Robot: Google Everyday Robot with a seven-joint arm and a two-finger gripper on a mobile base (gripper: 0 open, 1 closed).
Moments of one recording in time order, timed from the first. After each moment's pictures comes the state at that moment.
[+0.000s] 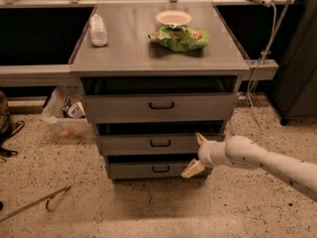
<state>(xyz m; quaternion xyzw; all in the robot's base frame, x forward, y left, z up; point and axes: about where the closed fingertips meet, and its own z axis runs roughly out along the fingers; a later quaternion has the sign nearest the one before) 0.627 -0.149 0.476 -0.54 0.75 0.09 0.38</state>
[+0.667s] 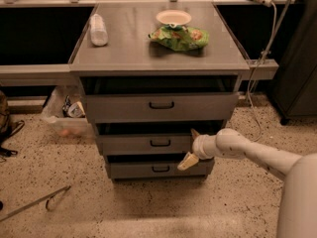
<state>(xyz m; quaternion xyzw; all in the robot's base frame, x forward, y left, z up) 0.684 -0.148 0.433 -0.54 0.75 0.09 0.37</state>
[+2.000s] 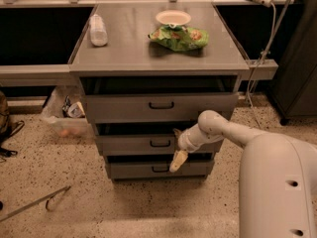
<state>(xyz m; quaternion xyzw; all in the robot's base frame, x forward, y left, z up) 0.676 -0.079 0.423 -0.64 0.70 0.18 0.26</state>
